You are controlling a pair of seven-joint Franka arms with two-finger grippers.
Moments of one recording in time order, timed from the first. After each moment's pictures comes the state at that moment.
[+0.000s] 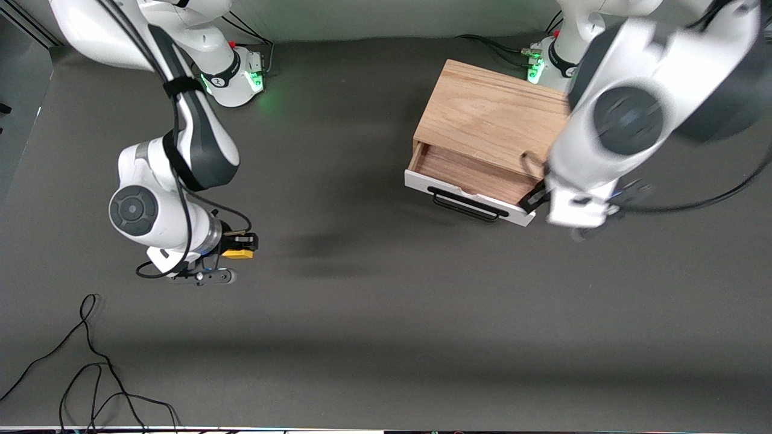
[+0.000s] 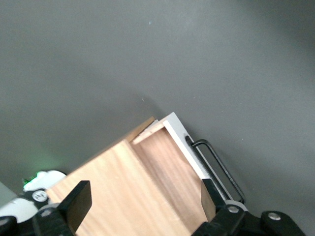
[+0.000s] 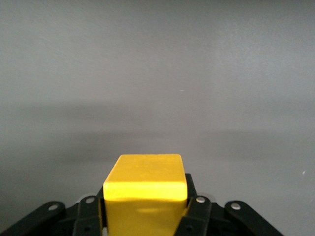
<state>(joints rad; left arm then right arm) -0.28 0.33 -0.16 -1.21 0.10 1.30 -0.99 0.29 0.39 0.00 -1.62 0.04 1.90 0.32</state>
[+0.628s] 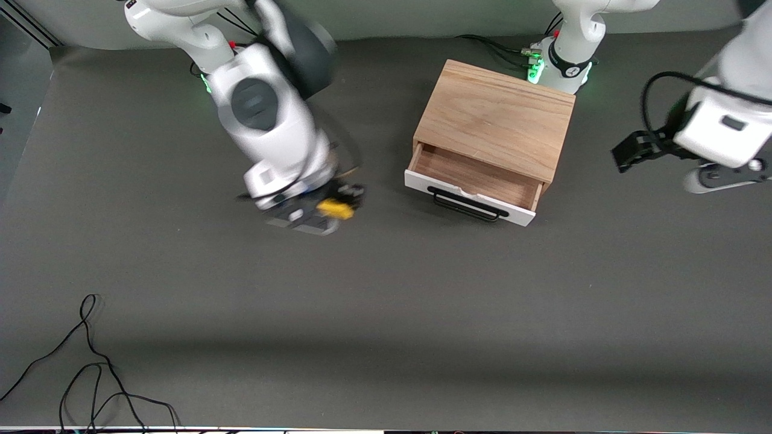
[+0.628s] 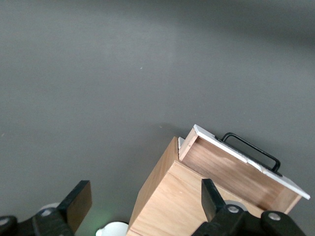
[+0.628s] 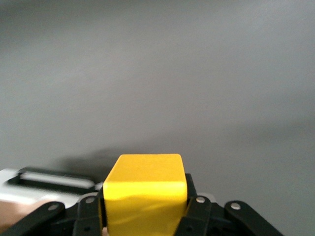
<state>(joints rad) -0.06 0.17 -0.15 -1.23 0.04 1.33 -0.33 0.68 0.50 0.01 -1.24 0.11 1.78 0.99</state>
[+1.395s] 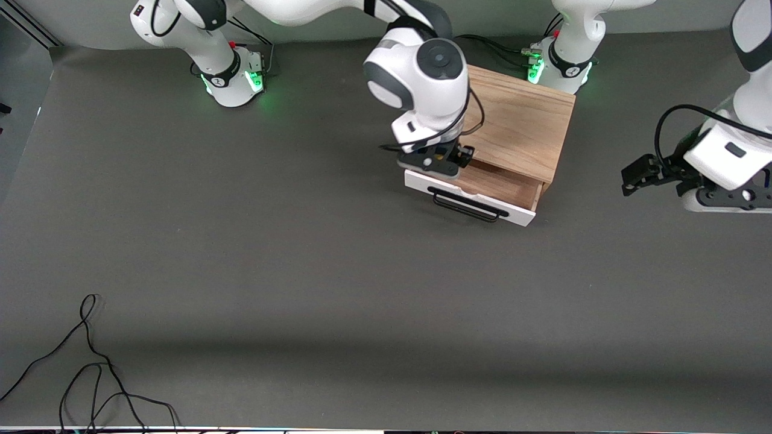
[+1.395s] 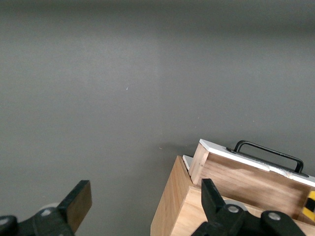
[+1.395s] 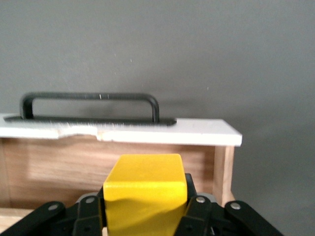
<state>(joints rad) 0.04 0.03 -0.17 -1.61 -0.02 1.65 -0.10 0.98 0.75 0.00 -1.08 0.05 1.87 1.34</state>
